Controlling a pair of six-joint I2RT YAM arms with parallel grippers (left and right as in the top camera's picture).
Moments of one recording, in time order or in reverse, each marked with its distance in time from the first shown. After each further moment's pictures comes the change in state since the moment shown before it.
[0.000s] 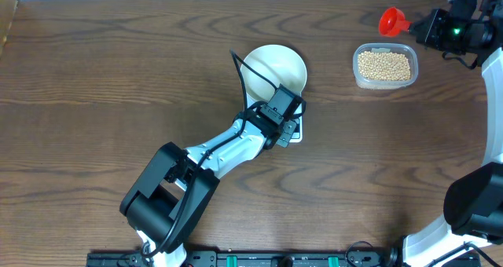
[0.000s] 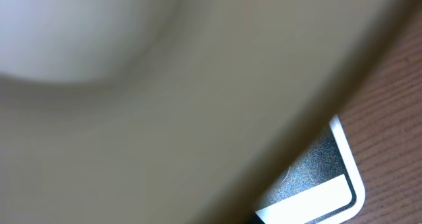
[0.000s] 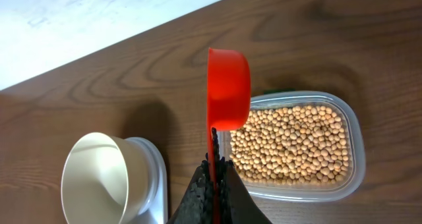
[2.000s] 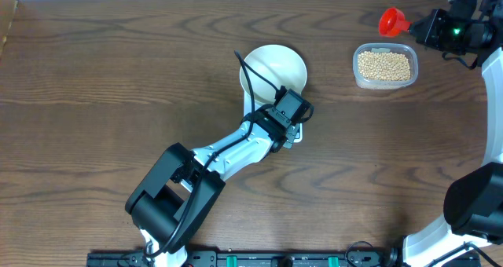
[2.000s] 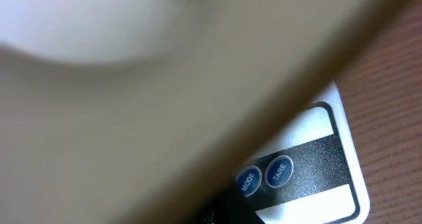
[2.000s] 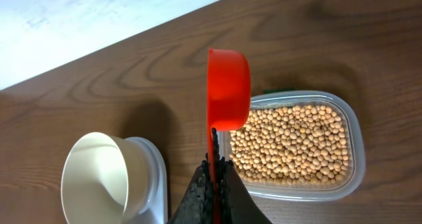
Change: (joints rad) left arm -0.043 0.021 0.021 -0.040 -0.100 -0.106; right arm 0.000 0.000 0.000 -0.001 0.000 0.000
